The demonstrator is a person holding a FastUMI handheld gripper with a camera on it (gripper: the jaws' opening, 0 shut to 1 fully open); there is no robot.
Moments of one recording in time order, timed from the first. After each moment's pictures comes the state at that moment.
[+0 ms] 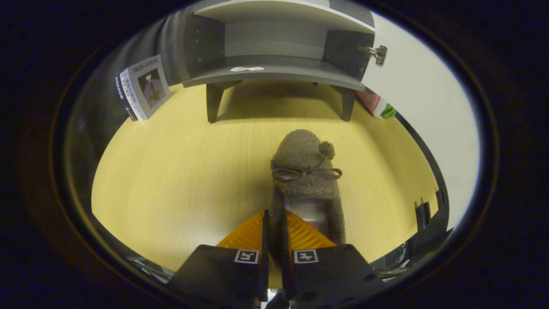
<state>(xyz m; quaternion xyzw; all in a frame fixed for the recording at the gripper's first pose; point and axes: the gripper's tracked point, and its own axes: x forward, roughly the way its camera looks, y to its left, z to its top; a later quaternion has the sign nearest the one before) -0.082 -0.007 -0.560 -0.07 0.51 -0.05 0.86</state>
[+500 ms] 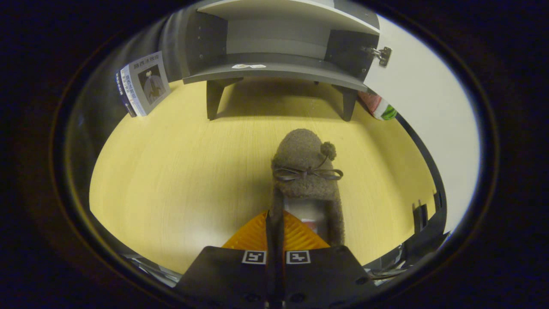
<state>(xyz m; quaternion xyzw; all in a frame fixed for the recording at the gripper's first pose) -0.083 -0.009 -0.558 -0.08 0.51 -0.05 0.85</state>
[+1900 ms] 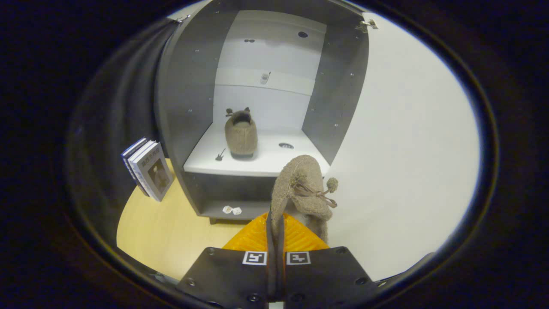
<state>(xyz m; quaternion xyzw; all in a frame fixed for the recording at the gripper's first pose) 0.078 -0.020 -0.213 -0.12 0.33 -0.08 0.93</state>
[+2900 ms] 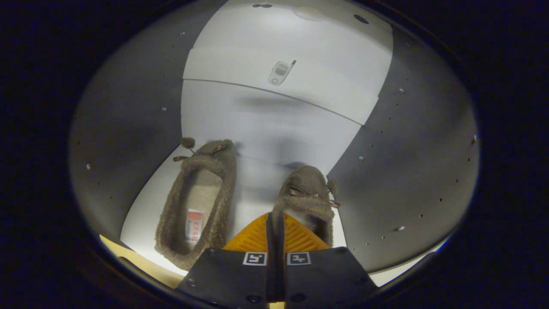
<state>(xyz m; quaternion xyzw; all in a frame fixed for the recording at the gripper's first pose) 0.321 -0.021 -0.269 -0.19 0.36 0.00 0.91</state>
